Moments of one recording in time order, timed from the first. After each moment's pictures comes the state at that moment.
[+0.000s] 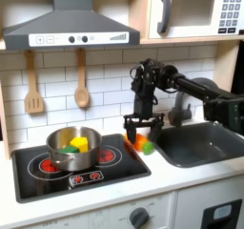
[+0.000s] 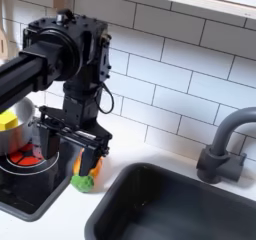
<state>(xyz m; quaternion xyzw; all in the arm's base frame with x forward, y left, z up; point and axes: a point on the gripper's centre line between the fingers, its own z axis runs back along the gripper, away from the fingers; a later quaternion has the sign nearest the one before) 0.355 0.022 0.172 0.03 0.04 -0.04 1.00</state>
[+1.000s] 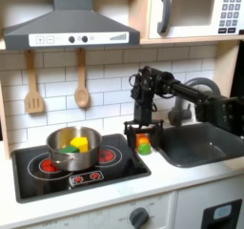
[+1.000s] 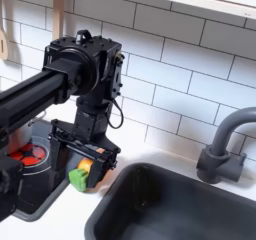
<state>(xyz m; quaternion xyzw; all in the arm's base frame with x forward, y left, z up) 0.364 0.017 0.150 0.03 0.07 -0.04 1.00</state>
